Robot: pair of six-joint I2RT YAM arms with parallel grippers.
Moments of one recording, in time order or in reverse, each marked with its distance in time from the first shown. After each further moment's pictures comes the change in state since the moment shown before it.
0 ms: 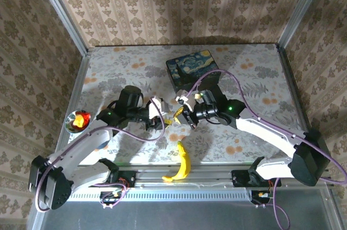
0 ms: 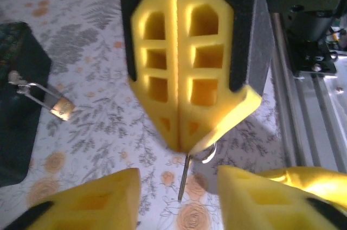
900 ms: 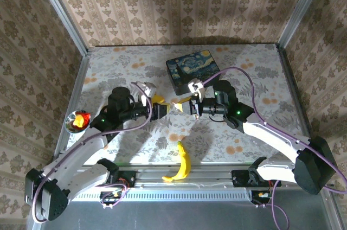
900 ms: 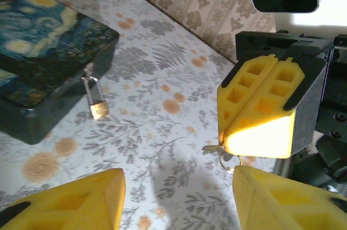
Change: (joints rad) left arm 0.028 -0.086 -0.058 0.264 -0.127 -0.737; right arm -0.090 -0.077 -0.150 0.395 -0.056 0.400
